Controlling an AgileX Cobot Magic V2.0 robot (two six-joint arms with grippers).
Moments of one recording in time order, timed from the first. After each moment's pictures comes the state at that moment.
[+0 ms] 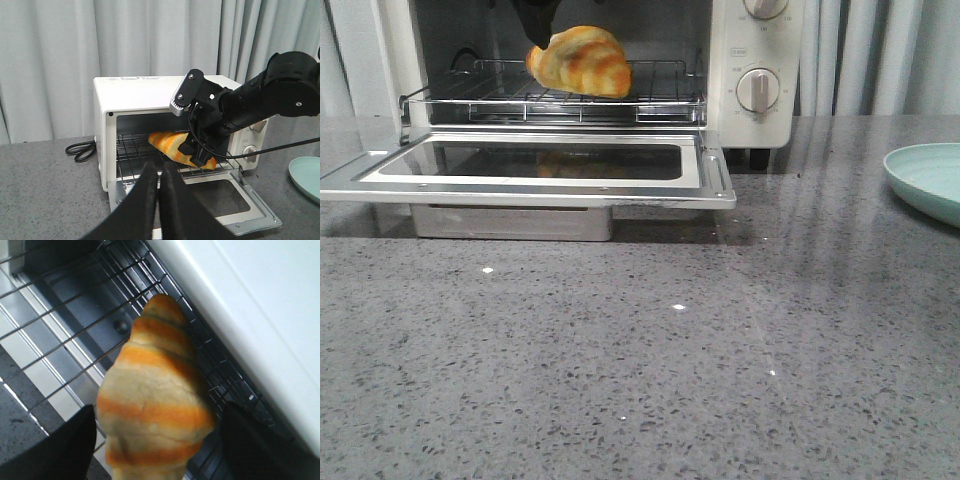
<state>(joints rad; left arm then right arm) -0.26 0.35 -0.83 -0.19 0.62 0.08 0.72 2.06 -2.13 -0.51 0.99 -0.02</state>
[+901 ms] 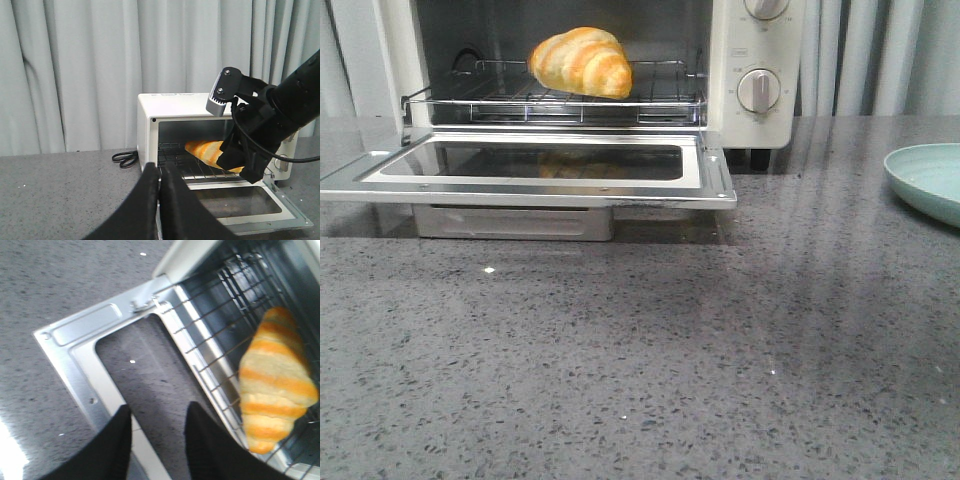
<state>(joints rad) -0.25 0.04 -0.82 0.04 0.79 -0.08 0.97 2.00 -2.24 -0.40 1.25 -0.03</state>
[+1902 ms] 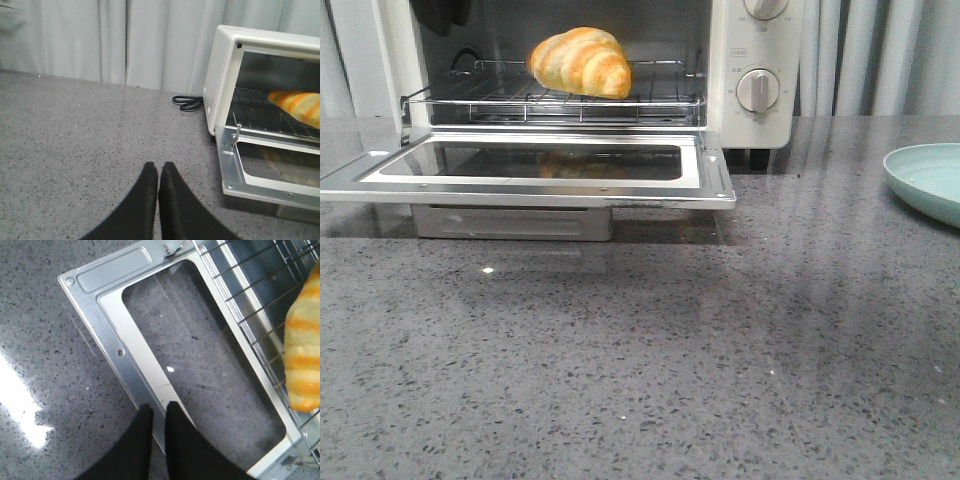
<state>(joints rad) 0.05 0.00 -0.33 -0.01 0.49 -0.13 0.98 1.92 -2.05 -0.36 1.26 0.04</state>
